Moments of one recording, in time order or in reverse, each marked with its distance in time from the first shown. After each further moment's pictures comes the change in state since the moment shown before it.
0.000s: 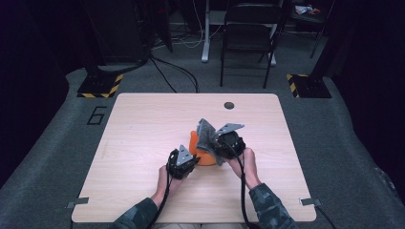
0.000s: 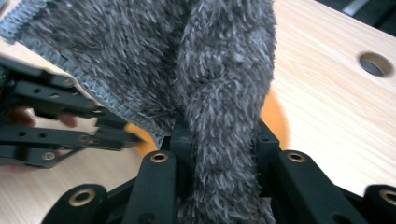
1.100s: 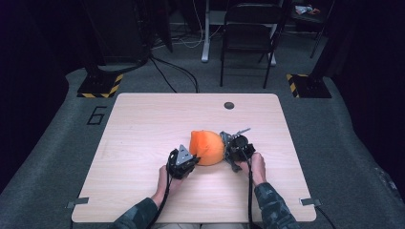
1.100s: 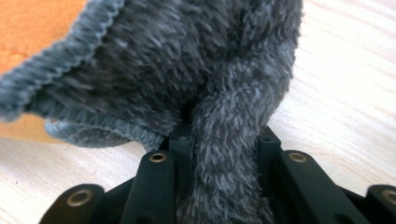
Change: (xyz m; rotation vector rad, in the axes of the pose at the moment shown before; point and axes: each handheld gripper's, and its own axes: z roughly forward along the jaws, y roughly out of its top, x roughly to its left) left arm 0.003 -0.001 0.000 -0.004 -0.010 -0.021; right arm -0.061 -0.061 0.056 0.290 -0.084 0.169
